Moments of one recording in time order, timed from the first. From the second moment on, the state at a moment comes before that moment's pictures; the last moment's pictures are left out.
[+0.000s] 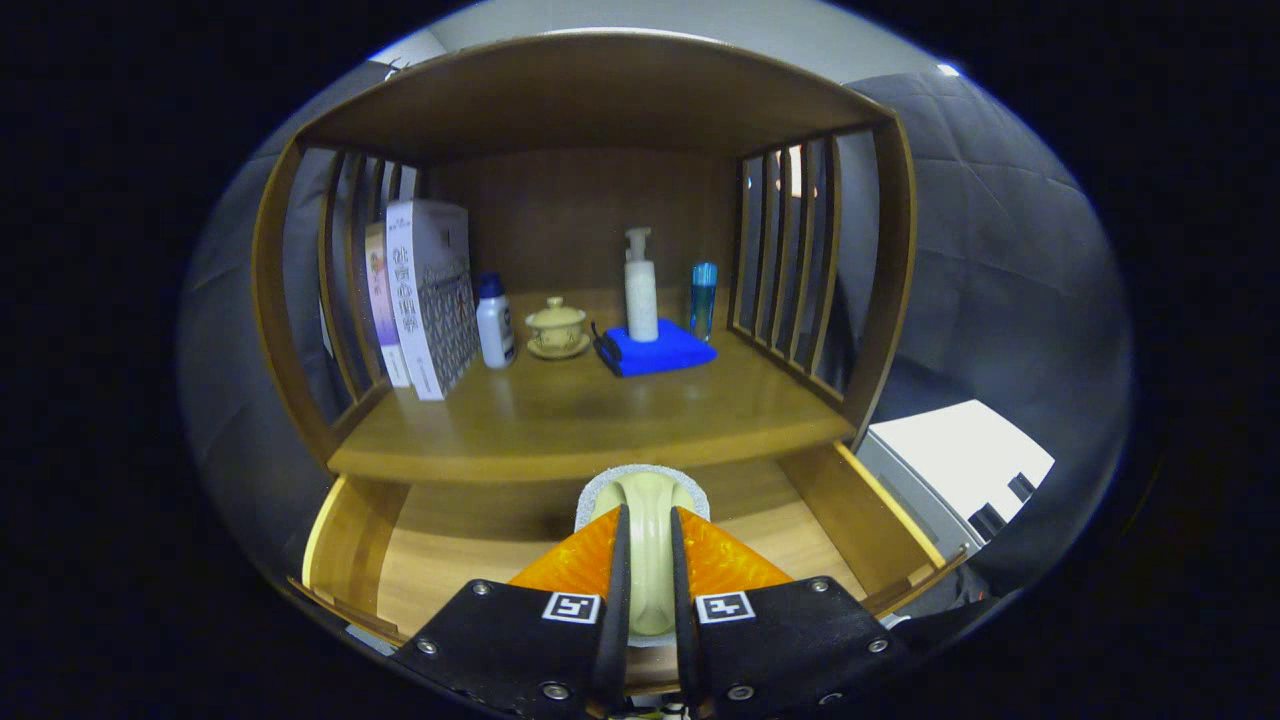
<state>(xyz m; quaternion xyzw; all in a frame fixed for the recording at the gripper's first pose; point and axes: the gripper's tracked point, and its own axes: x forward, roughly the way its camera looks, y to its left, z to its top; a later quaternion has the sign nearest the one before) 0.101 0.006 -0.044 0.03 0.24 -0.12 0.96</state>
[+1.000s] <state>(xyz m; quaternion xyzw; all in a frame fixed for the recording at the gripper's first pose) 0.243 -0.005 -0.042 0.01 0.21 -0.06 0.97</state>
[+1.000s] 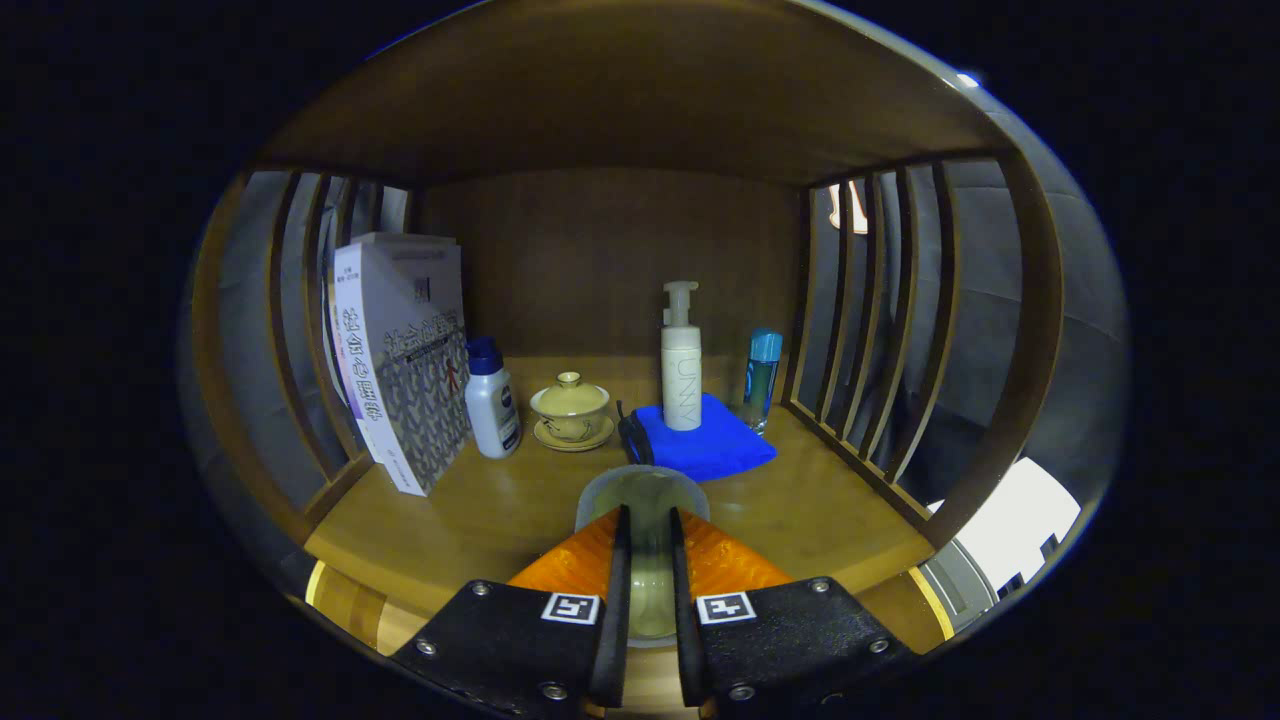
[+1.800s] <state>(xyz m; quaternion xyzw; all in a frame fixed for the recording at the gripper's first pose) 0.186 0.003 0.032 0.00 0.09 -0.06 0.99</state>
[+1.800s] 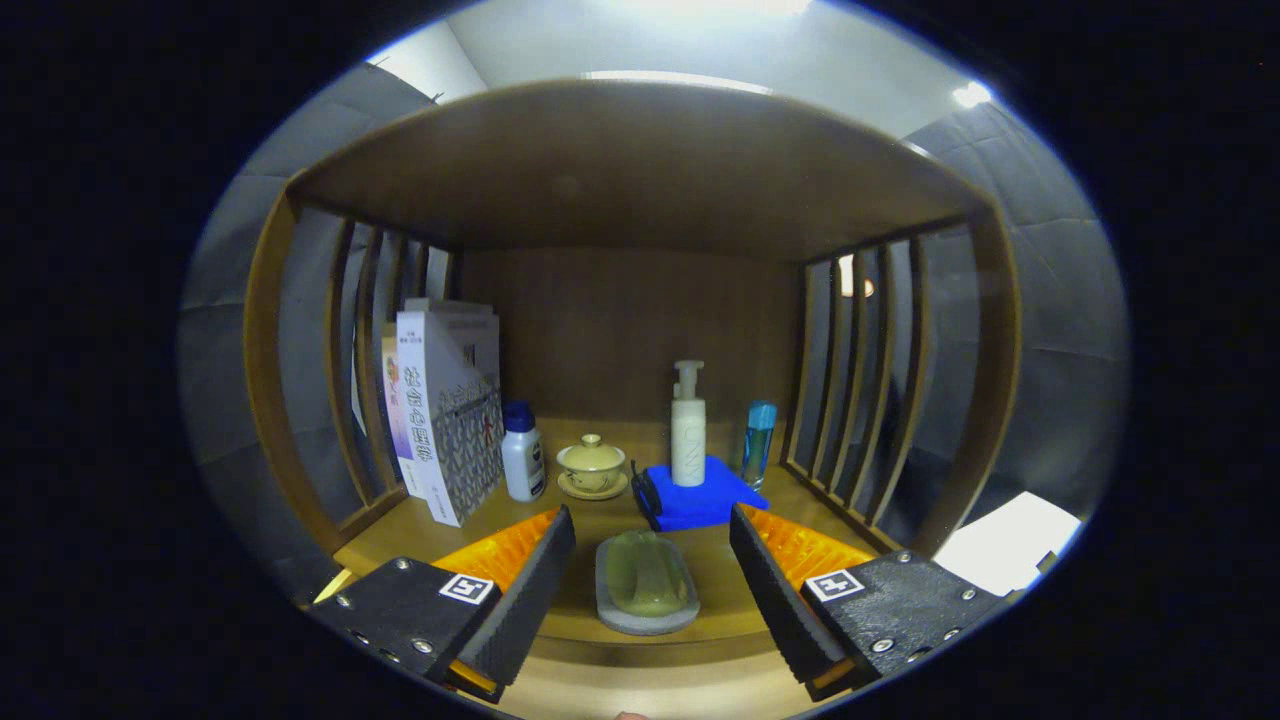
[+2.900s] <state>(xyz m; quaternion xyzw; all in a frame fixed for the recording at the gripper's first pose) -0.012 0.012 0.006 -0.02 0.05 -0.10 0.99</state>
